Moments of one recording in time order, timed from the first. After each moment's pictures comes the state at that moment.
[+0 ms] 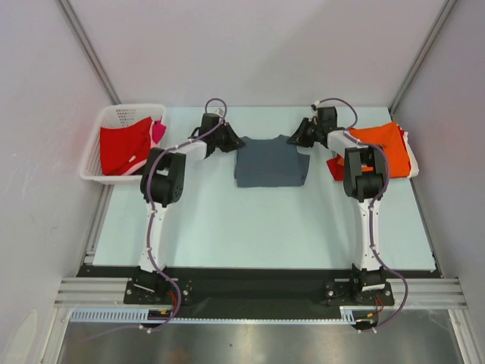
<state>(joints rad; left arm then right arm) -0.29 2.40 1.74 0.03 0.36 -0.72 0.13 2.44 1.86 -0.13 -0.48 0.52</state>
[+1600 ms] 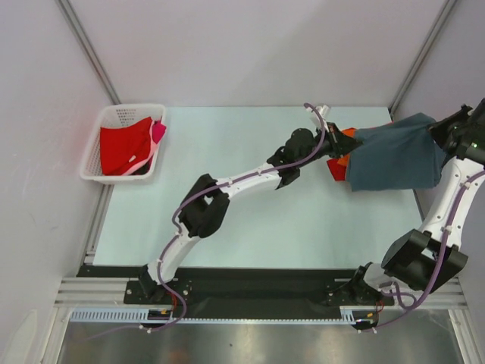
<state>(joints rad) -0.94 2.30 1.93 0.54 0.18 -0.80 -0.57 1.36 1.56 -0.63 -0.25 0.50</state>
